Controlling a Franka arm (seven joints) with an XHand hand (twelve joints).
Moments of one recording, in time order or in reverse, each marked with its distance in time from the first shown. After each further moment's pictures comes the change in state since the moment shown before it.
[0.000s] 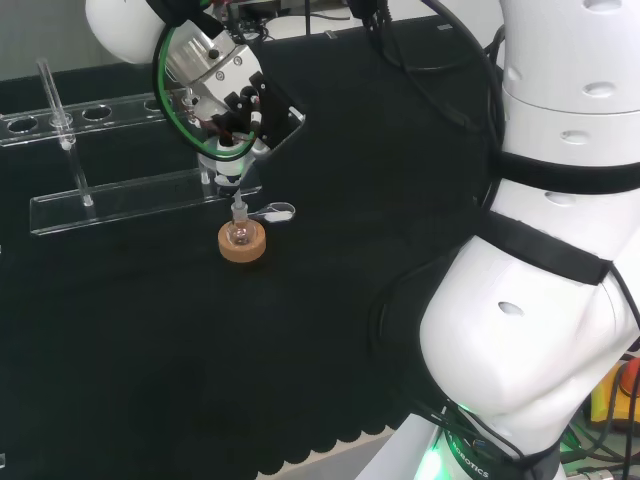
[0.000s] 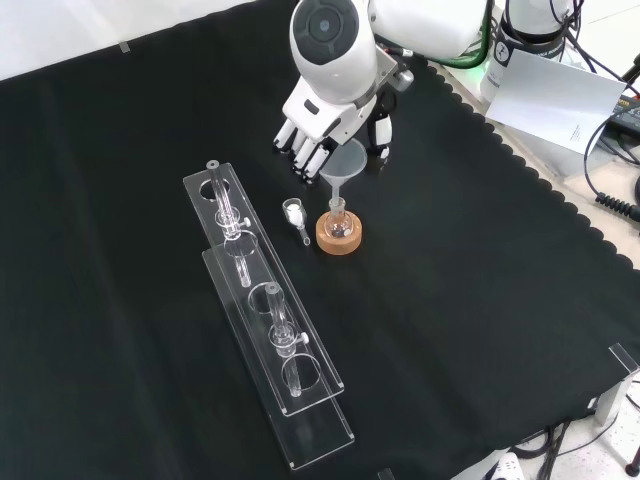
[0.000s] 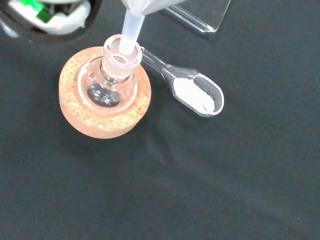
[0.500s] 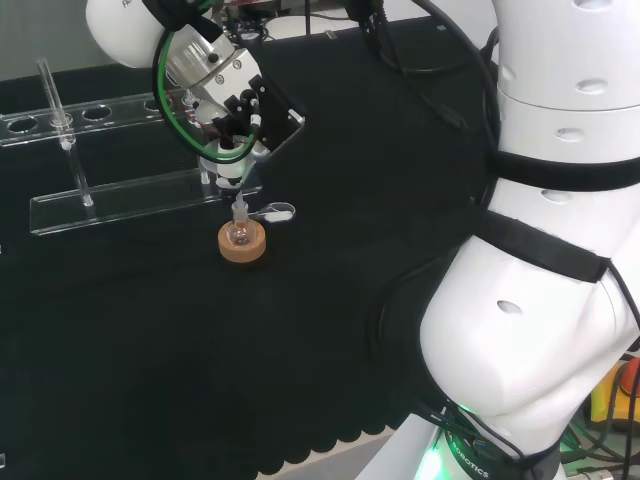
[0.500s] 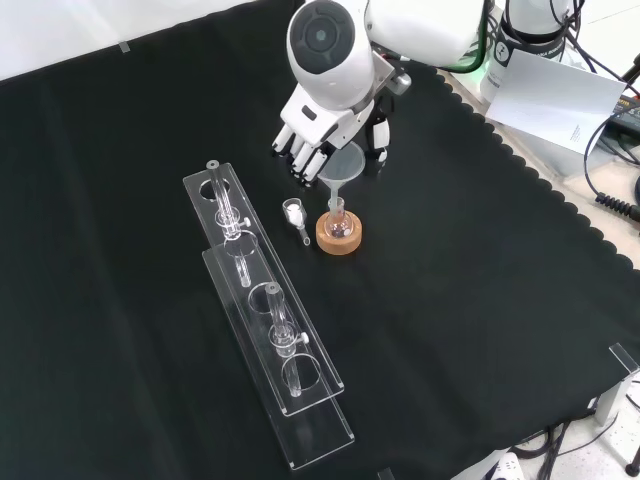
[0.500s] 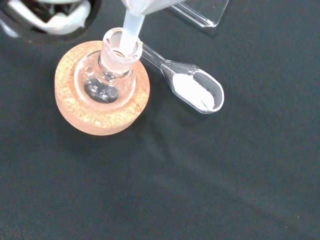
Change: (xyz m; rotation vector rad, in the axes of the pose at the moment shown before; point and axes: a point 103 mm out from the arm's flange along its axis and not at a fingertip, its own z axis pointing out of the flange) arm -0.001 0.005 0.004 0.012 -0.005 0.001
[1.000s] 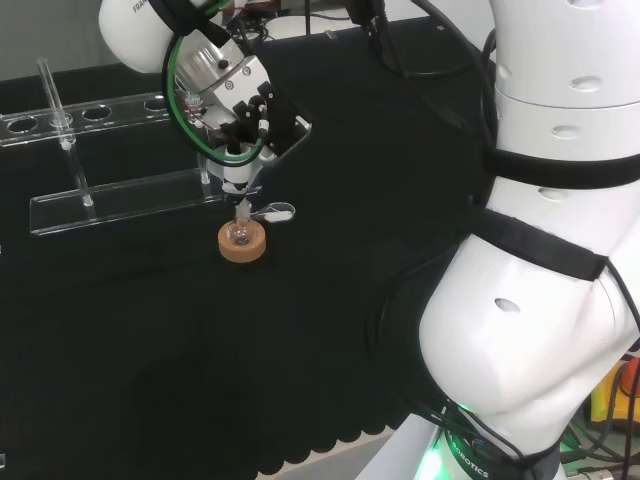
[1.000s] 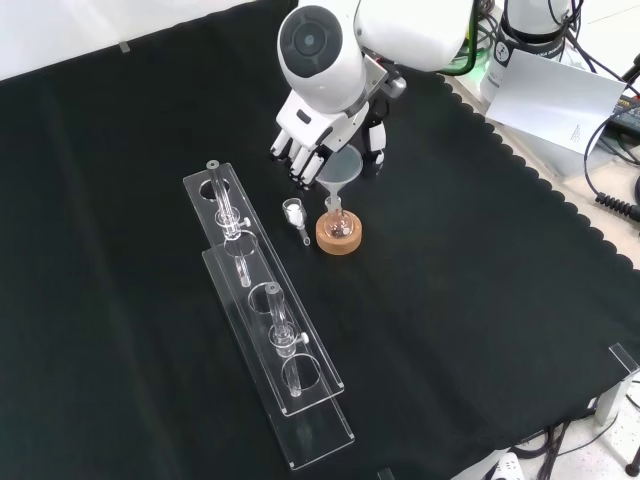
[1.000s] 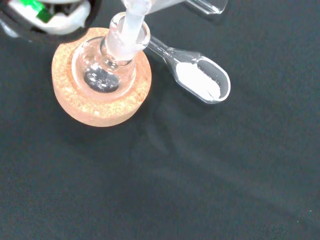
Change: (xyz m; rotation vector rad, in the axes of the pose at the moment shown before) arm -0.002 0.006 0.015 0.012 0.029 -0.015
